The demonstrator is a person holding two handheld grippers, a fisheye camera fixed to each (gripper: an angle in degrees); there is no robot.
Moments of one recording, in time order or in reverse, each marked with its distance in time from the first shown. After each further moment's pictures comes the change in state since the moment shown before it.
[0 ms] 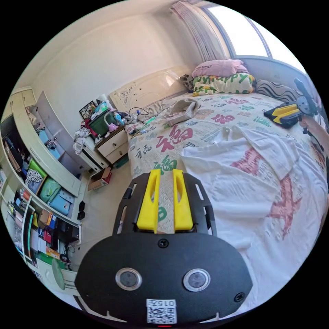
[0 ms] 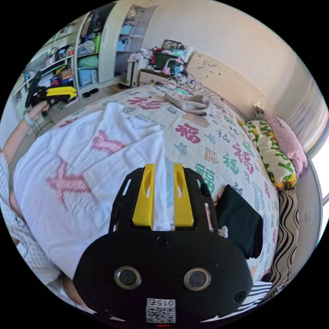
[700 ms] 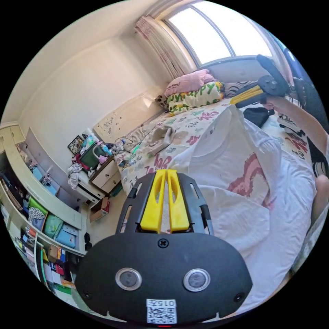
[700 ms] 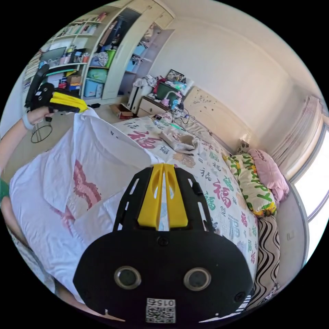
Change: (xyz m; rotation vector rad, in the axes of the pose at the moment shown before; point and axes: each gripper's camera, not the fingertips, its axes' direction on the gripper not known) left arm 0.027 0.001 0.001 0.153 0.046 0.168; right arm -0.039 -0.009 0.005 0.174 0.182 -0.023
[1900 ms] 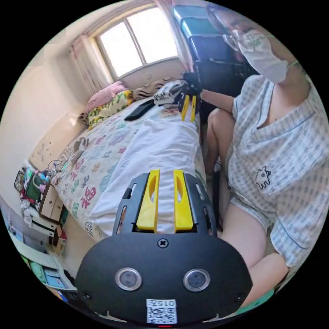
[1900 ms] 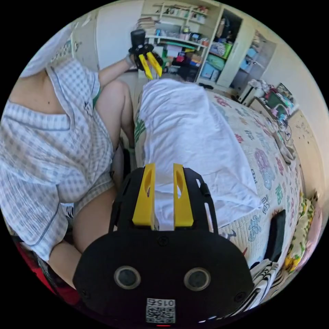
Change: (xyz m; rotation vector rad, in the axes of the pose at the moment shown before) left arm 0.170 0.274 -0.146 0.066 0.571 0.396; right arm -0.158 0.396 -0.233 -0.119 -0.680 -0.682
